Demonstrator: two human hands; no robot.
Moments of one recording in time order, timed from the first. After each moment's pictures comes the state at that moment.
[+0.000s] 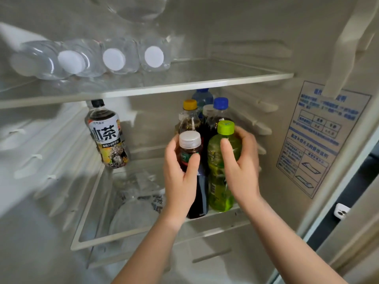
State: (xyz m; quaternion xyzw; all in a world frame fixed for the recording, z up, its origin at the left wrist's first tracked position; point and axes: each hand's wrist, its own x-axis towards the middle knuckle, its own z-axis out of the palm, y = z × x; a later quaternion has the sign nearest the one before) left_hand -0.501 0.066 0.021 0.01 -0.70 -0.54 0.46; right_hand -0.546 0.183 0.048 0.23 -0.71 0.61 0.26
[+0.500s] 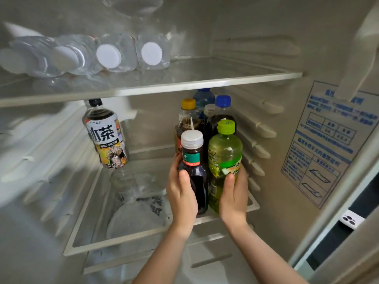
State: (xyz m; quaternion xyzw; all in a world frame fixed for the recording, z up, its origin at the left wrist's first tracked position) left_hand -0.519 0.074 -0.023 0.11 -0.63 -0.61 0.47; right_hand -0.553 0.165 -0.024 0.22 -0.66 0.68 0.23
